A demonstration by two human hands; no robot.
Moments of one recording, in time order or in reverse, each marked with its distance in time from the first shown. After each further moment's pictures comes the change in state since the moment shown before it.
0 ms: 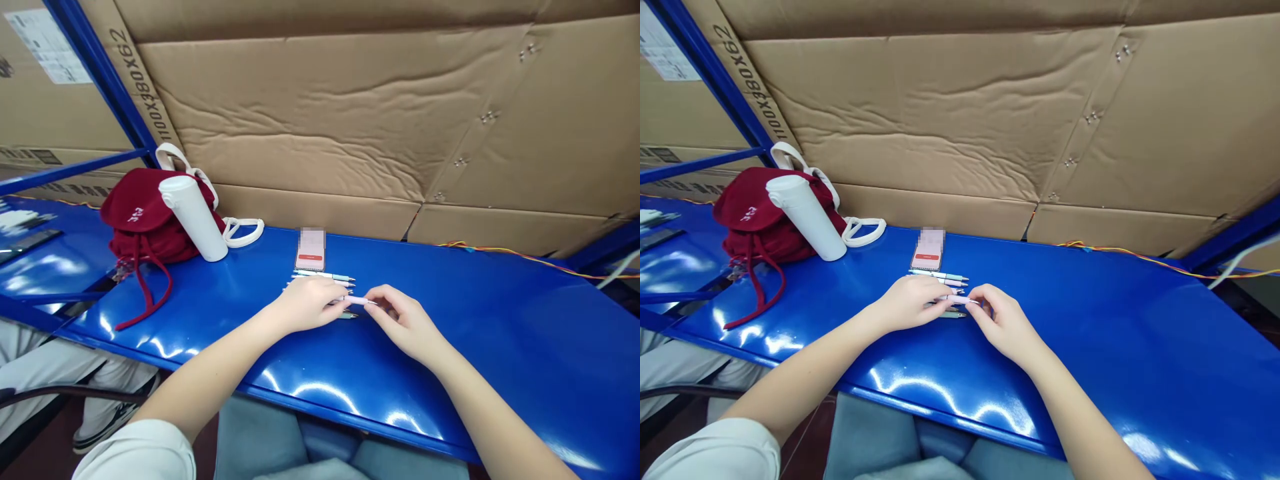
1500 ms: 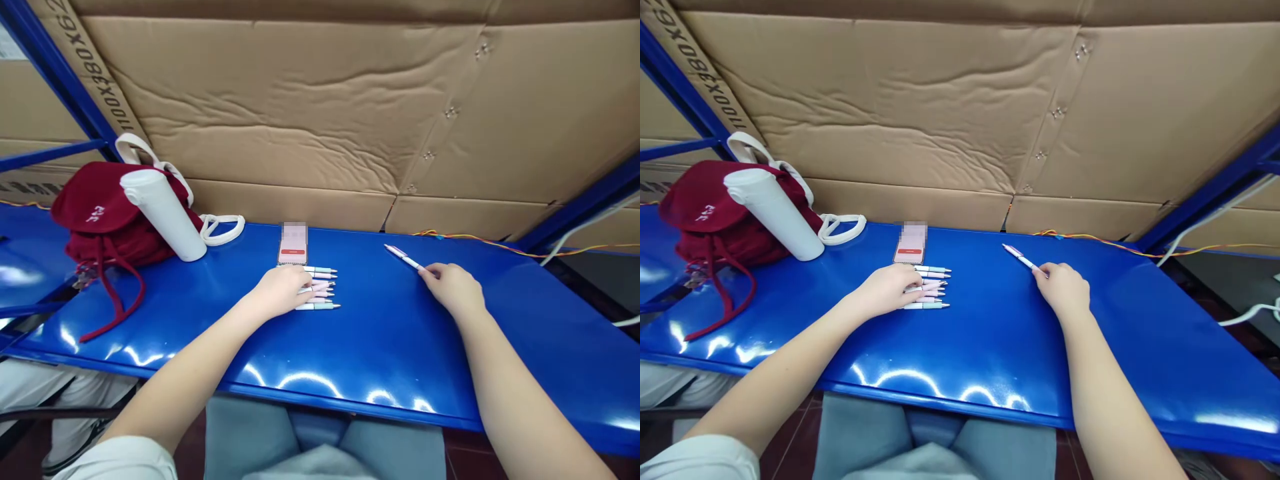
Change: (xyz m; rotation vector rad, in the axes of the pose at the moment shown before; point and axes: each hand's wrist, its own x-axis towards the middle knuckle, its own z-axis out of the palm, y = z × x) left_hand 0.000 -0.021 0.002 0.064 -0.246 -0.199; right_hand -0.009 0.121 -0.080 -0.715 0.171 0.658
